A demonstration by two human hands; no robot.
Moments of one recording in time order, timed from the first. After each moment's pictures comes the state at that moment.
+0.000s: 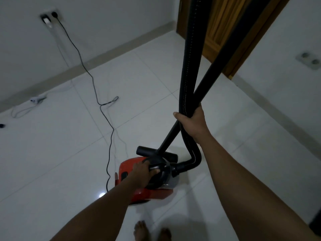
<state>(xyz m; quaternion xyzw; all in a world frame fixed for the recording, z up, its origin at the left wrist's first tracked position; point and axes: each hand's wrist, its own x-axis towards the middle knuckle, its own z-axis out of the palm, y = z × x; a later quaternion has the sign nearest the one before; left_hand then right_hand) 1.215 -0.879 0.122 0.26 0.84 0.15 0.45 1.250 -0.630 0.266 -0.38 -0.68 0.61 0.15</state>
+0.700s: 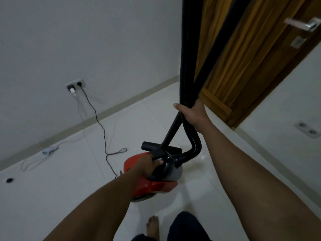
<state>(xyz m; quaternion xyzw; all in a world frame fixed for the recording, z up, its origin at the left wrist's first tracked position) 0.896 -0.722 0.350 0.30 0.85 0.19 0.39 0.940 -0.500 0.494 -0.32 -0.71 0.60 0.19</state>
